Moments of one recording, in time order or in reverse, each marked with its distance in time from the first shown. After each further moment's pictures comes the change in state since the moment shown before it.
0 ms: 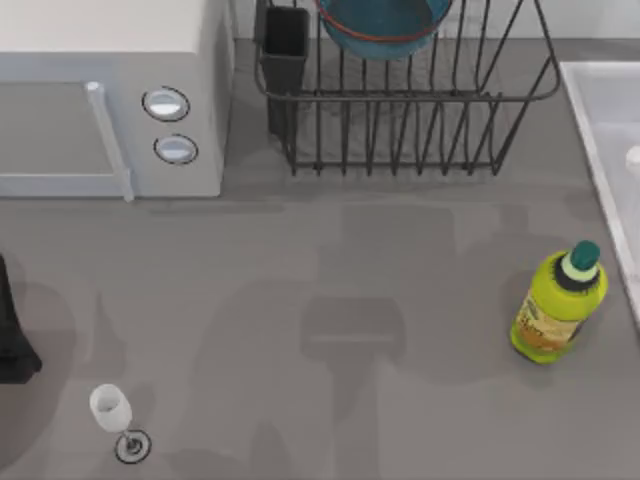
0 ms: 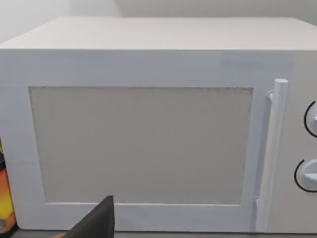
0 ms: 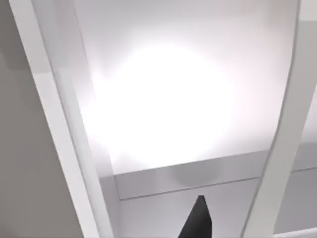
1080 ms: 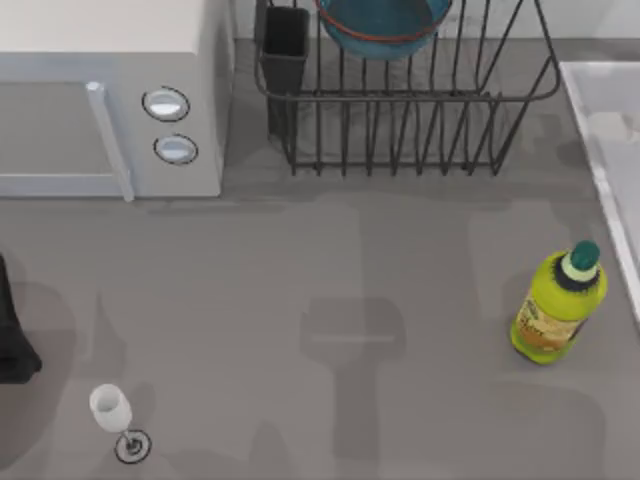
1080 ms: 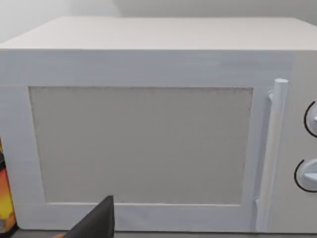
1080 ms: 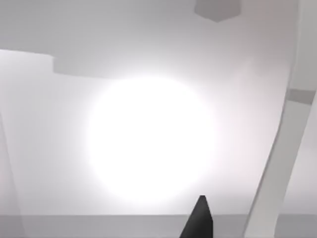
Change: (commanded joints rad) left arm 0.000 0.000 0.000 0.000 0.000 0.000; right arm -0.018 0.848 1.216 -0.460 -0.063 -0.137
